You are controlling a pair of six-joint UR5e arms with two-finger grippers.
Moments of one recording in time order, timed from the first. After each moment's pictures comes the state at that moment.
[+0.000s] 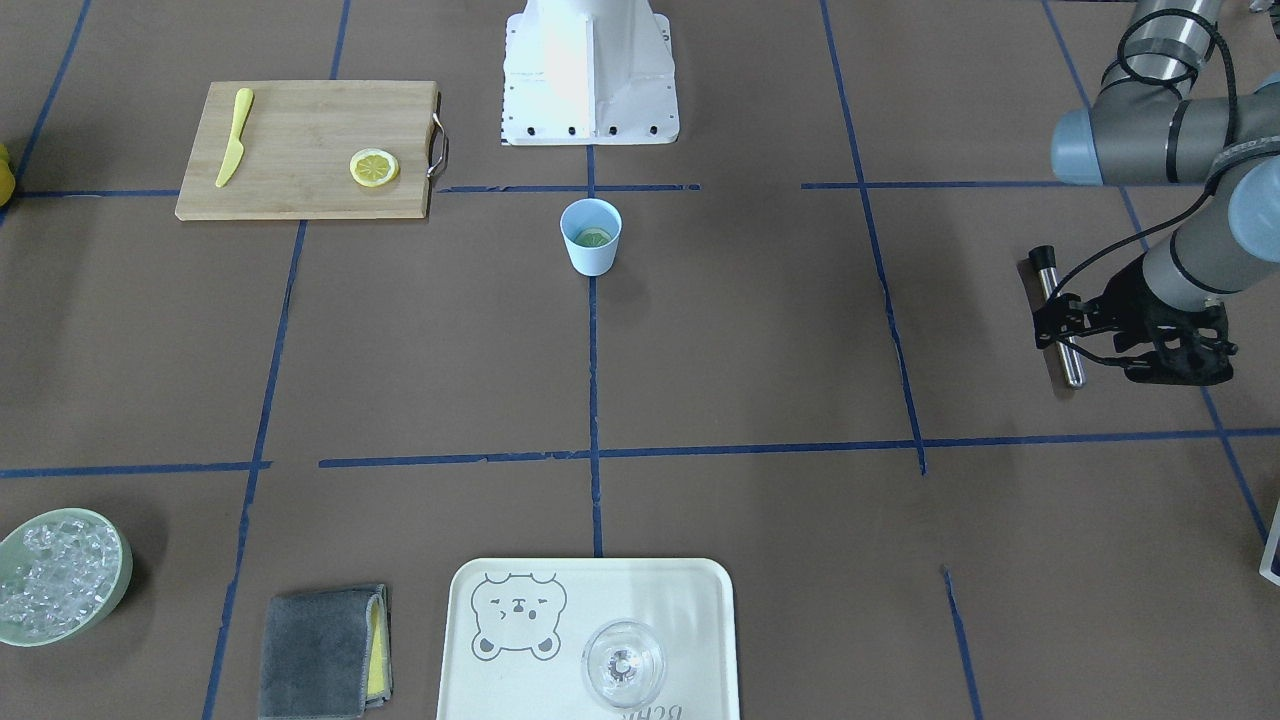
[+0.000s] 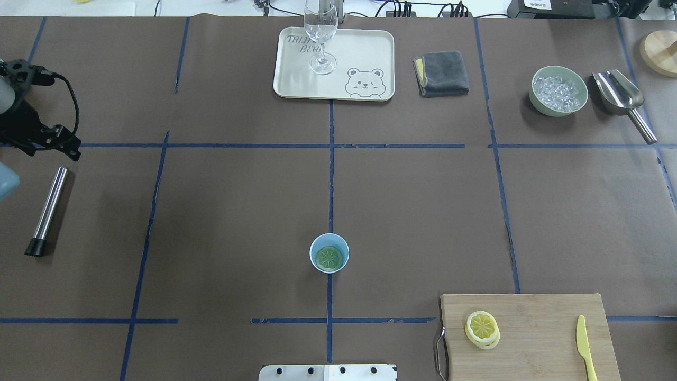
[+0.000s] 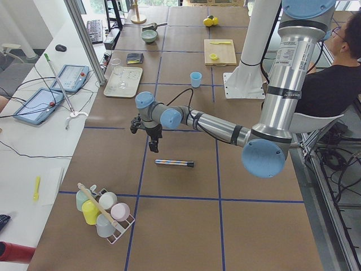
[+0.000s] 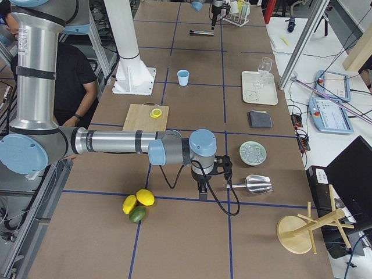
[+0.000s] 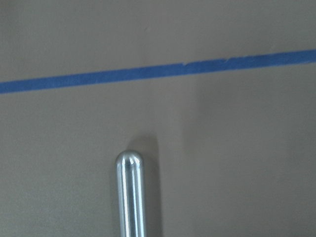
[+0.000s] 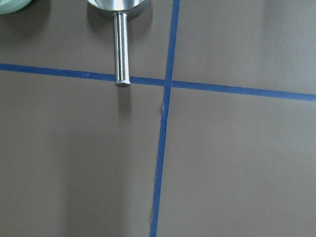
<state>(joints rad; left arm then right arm) -1.11 -1.78 -1.65 -1.64 -2.24 -0.47 1.53 -1.70 1.72 -1.49 2.31 0.02</state>
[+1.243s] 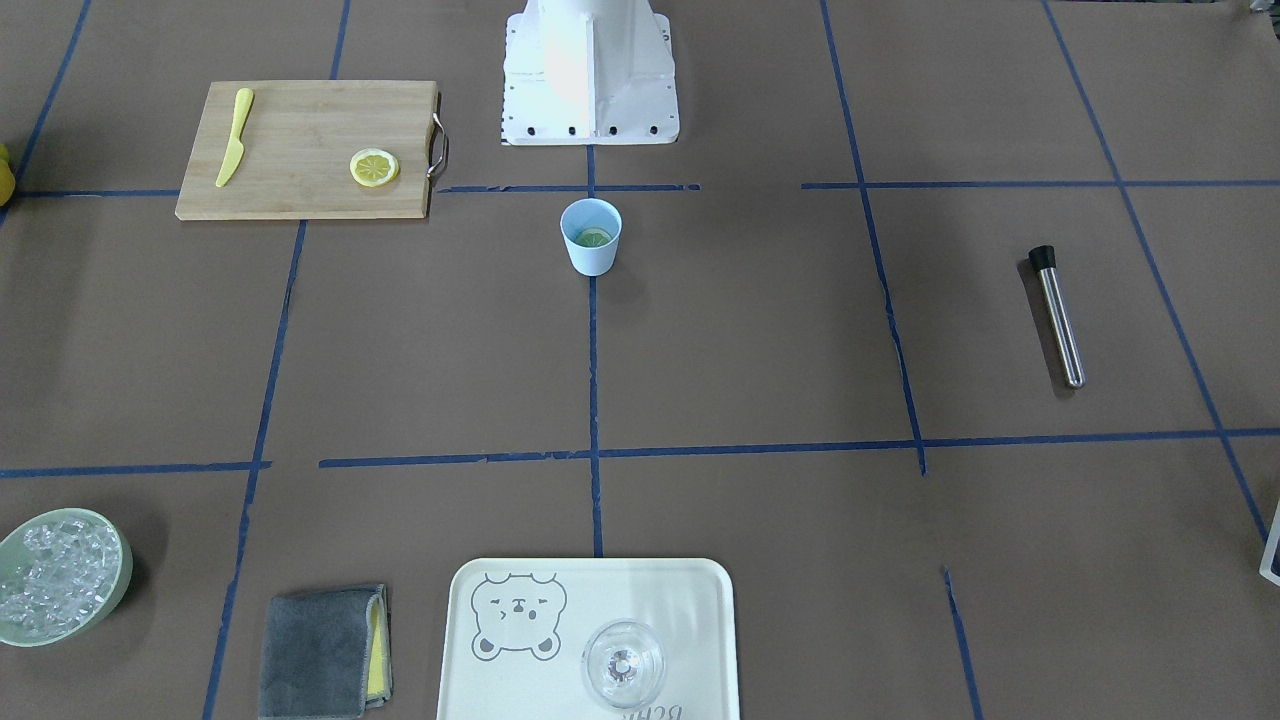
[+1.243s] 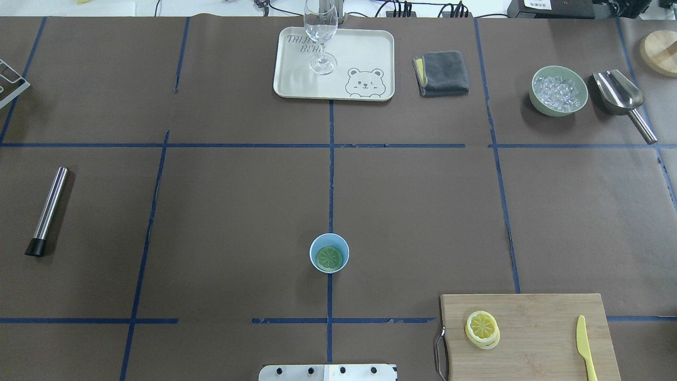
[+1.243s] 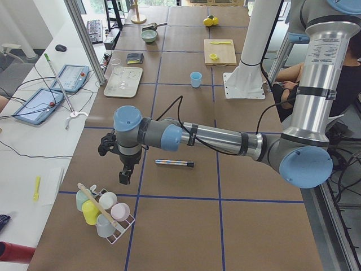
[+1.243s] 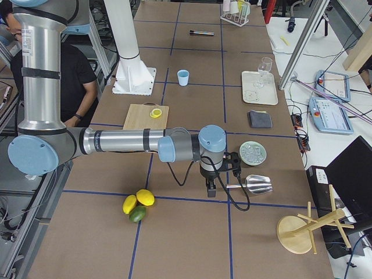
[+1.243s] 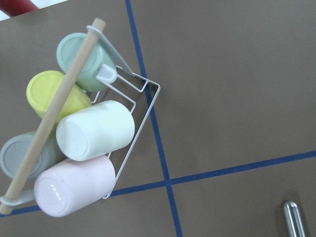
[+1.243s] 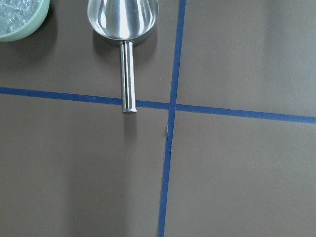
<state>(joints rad) -1.56 -1.68 -1.59 -1.63 -2.27 0.06 1.53 -1.63 1.70 -1.50 2.31 0.04</state>
